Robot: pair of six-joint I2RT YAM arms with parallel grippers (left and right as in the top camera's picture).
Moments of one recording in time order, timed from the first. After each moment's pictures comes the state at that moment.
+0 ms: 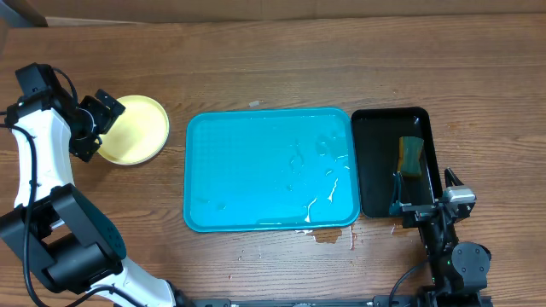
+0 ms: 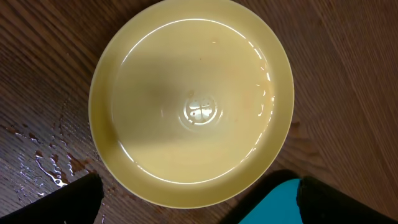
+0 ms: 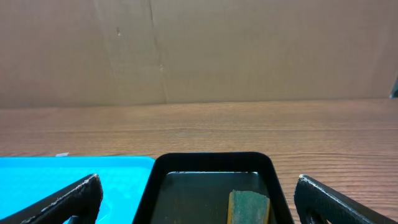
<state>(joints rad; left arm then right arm) 0.48 1.87 1.52 -0.89 0.20 -0.49 0.05 0.01 0.02 -0.03 -0.04 0.07</state>
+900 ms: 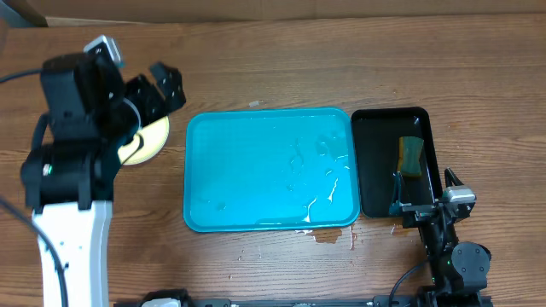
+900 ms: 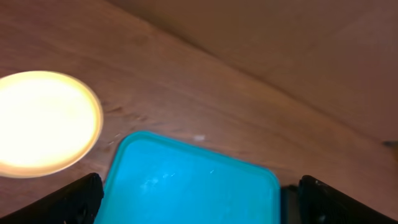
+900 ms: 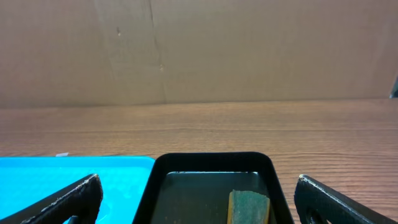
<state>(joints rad) 0.07 1.23 1.52 -0.95 0.17 -0.46 0.05 0.01 0.02 -0.03 -0.04 0.07</state>
